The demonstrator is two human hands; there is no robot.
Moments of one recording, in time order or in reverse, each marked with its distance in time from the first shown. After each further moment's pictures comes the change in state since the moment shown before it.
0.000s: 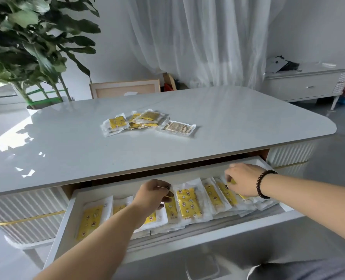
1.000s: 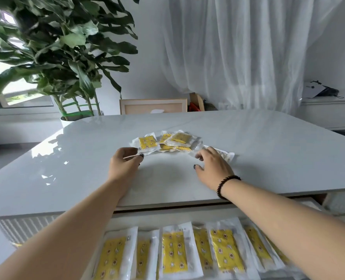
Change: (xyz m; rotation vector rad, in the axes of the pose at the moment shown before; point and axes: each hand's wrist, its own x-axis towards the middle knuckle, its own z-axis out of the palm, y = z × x) left_hand 0.100 0.053 -0.147 -0.184 0.578 0.346; right_hand 0.143 -0.125 -0.058 0.469 0.555 -0.064
